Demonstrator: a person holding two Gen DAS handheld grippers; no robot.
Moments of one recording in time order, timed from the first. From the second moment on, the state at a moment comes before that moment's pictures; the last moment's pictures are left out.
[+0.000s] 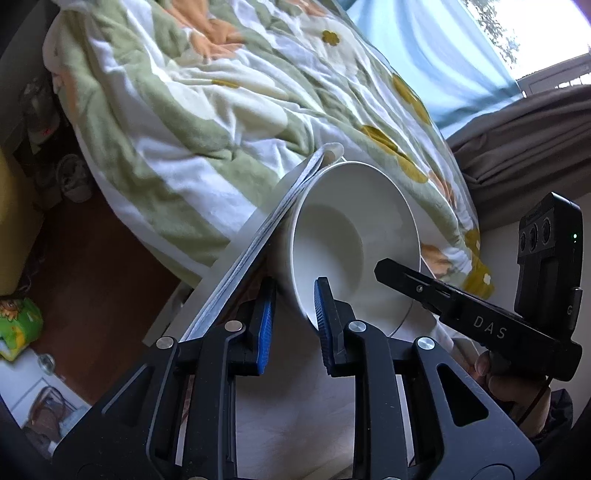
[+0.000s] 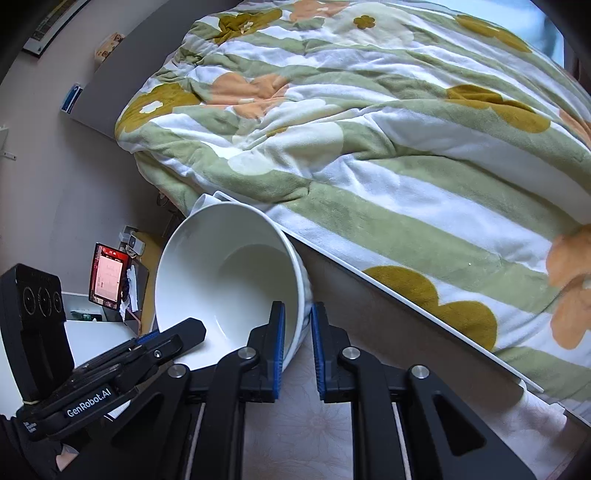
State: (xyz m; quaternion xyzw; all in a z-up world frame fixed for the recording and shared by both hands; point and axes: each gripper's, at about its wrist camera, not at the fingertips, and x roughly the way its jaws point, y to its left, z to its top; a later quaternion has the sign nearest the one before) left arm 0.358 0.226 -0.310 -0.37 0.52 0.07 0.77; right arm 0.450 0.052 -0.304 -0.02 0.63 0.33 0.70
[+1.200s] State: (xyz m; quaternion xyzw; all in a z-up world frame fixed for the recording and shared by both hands) left arm 0.231 -0.103 -0.137 -0.15 0.47 -0.15 0.86; right arm 0.226 -0.267 -0.158 0.13 0.48 0.18 0.85
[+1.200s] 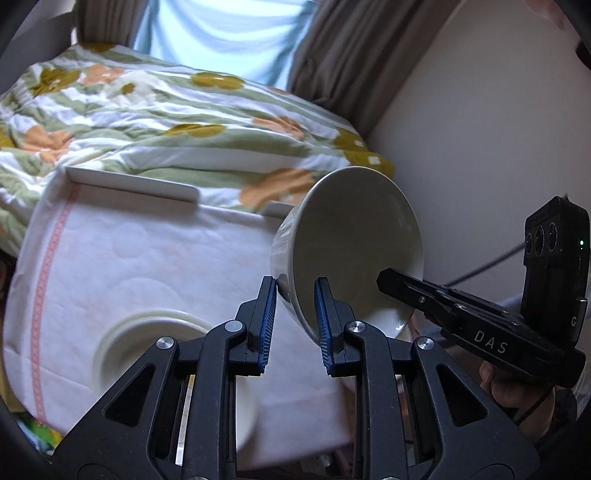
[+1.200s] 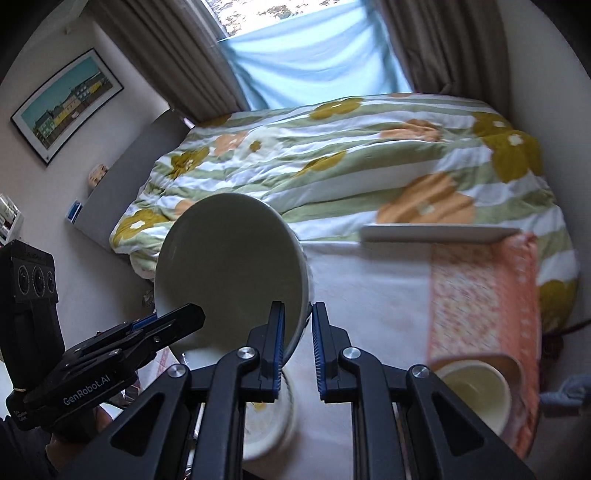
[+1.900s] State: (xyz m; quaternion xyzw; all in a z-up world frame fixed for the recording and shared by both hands) left arm 0.181 -0.259 -0.228 -0.13 0.57 -0.19 0.79; right arm 0.149 -0.413 -0.236 0.18 0.53 0.10 0.82
